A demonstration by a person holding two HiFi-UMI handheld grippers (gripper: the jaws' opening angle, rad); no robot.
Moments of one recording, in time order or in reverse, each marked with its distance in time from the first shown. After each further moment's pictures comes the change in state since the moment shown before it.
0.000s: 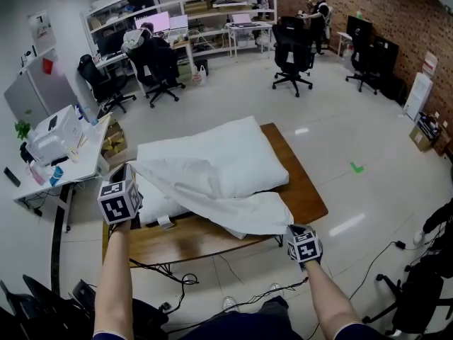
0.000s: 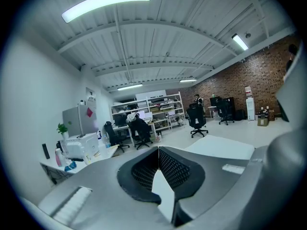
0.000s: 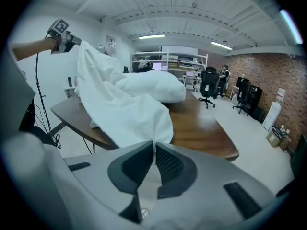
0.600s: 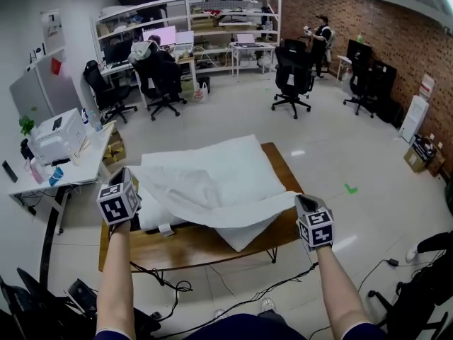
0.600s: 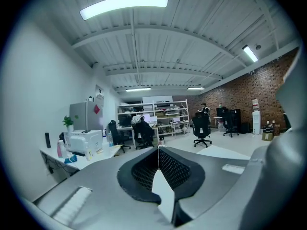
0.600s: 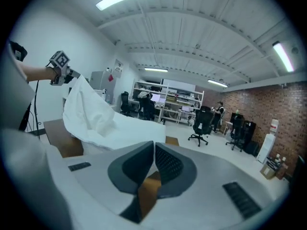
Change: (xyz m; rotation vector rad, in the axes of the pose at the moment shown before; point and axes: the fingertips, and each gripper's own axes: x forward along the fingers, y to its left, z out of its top) left arm -0.008 0.031 0.006 -0.125 -0.056 0.034; right arm -0.094 -0.048 0.193 -0.128 -0.376 -0.107
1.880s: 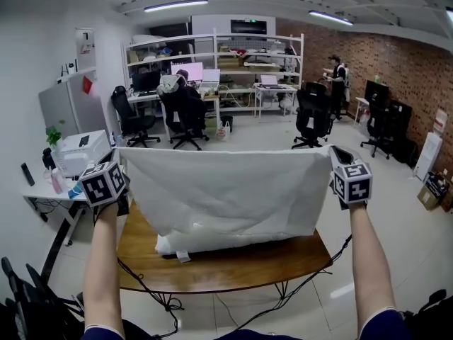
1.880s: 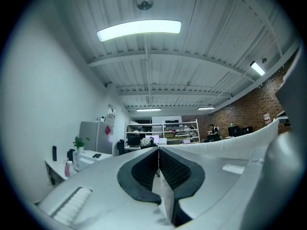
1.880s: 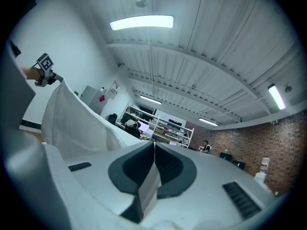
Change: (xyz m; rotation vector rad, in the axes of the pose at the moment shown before) left arm -0.044 0.091 0.163 -0.068 -0.249 0.094; right arm -0.021 -0.110 0.279 -0.152 -0.354 -0.177
